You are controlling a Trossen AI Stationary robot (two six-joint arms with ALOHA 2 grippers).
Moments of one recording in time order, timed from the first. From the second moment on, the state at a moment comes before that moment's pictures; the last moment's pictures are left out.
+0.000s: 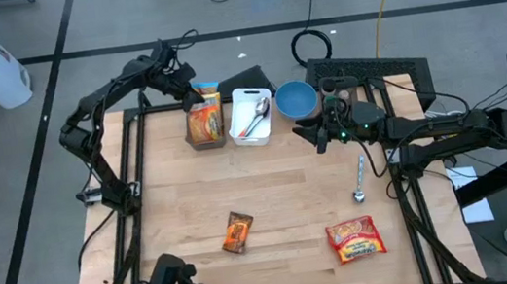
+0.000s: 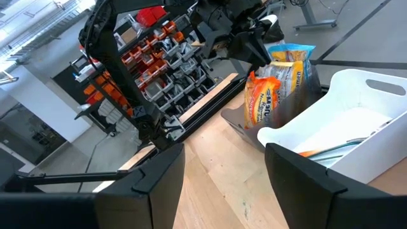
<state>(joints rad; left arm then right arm) 1.07 1.77 1.37 -0.76 0.70 0.44 -0.26 1.01 0.53 0.39 0.05 0.62</state>
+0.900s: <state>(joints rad) 1.05 1.76 1.64 -0.70 0.59 0.10 -0.26 1.01 0.53 0.40 0.05 0.59</state>
